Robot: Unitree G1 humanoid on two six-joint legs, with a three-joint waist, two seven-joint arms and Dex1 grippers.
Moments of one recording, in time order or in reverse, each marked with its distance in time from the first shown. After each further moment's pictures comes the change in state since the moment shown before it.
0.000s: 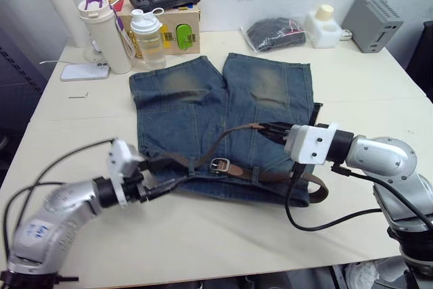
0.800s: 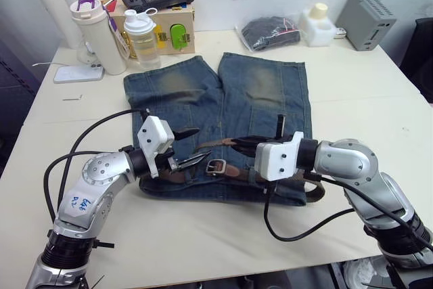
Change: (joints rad) left arm -0.242 -0.169 -0.290 0.100 0.400 -0.253 0.087; right arm -0.079 0.075 0.185 -0.004 -0.077 0.006 0.020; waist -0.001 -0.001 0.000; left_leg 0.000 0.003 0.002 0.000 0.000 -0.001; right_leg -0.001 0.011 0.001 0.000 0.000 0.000
